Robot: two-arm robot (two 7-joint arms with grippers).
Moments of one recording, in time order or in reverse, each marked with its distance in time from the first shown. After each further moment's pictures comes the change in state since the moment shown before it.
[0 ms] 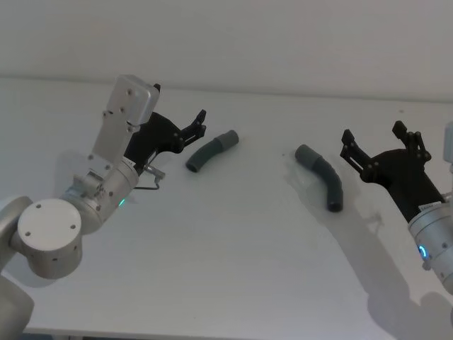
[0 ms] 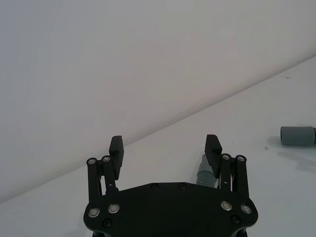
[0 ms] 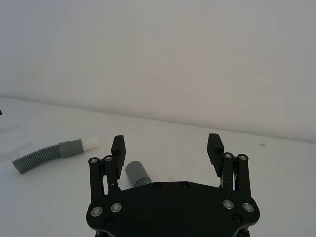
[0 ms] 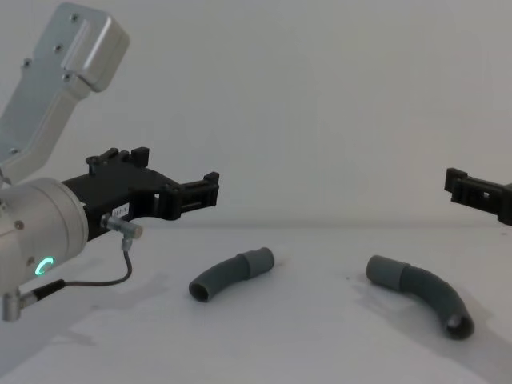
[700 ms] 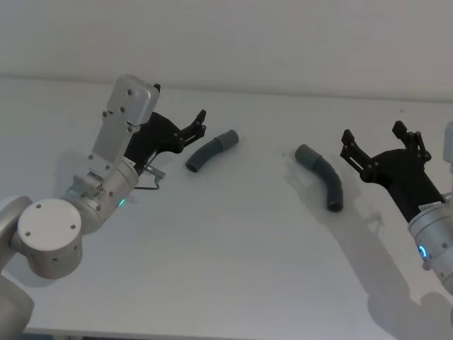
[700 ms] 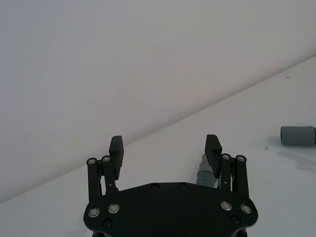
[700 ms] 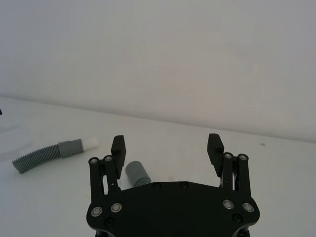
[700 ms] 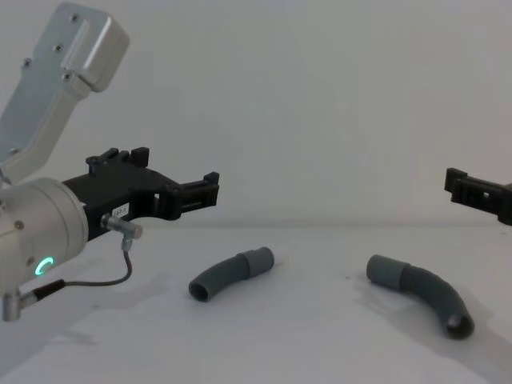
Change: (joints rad) left arm 0.000 0.000 0.000 0.000 0.000 0.000 0.000; right arm 0.000 0.000 0.000 0.000 0.000 0.000 0.000
